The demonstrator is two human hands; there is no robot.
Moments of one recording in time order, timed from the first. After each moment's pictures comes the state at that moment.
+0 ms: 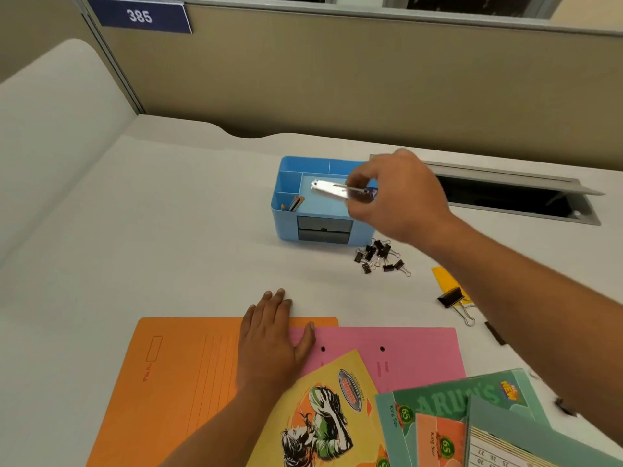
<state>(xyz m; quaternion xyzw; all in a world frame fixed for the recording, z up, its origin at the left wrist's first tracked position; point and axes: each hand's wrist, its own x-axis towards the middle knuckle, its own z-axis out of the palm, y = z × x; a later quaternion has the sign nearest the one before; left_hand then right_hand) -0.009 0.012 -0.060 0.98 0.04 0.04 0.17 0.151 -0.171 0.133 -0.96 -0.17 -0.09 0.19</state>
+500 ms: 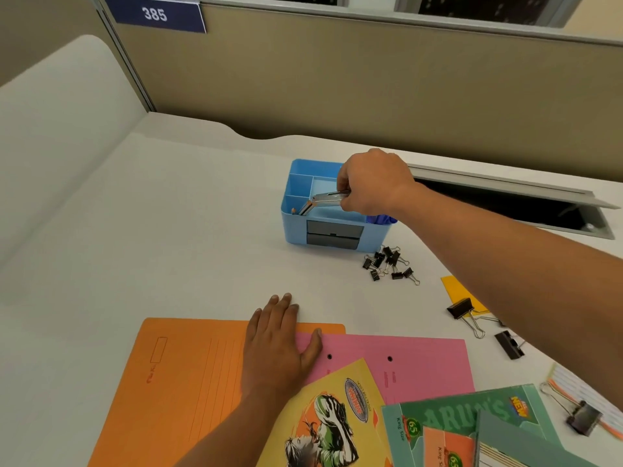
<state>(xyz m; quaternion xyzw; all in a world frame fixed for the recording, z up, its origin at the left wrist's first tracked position) -0.010 0.012 -0.061 0.98 0.04 0.03 0.17 0.217 -0.129 0.114 -0.98 -0.21 0.01 0.01</state>
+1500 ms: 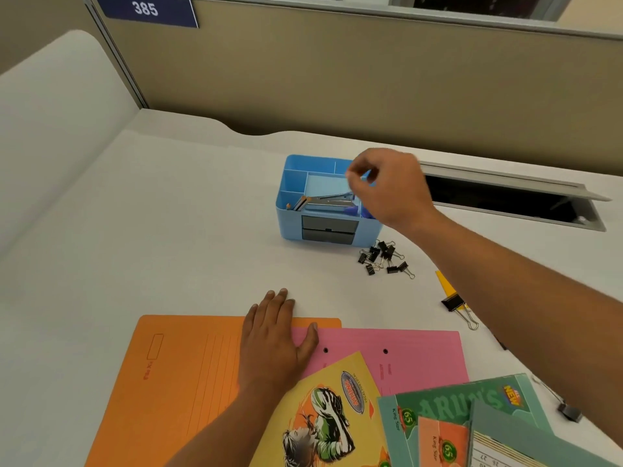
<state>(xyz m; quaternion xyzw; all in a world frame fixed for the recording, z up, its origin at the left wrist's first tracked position) -0.010 0.011 -0.063 0.98 0.05 0.03 0.17 0.189 -0.162 0.101 -0.92 -0.17 -0.13 0.31</state>
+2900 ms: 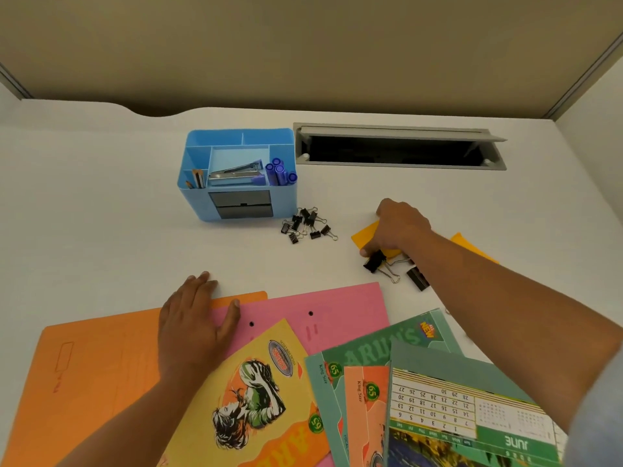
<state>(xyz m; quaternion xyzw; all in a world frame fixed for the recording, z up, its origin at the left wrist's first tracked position) -0.007 0.014 -0.068 0.98 0.03 0.05 0.16 0.141 -0.322 0.016 -0.96 0.12 0.23 0.07</state>
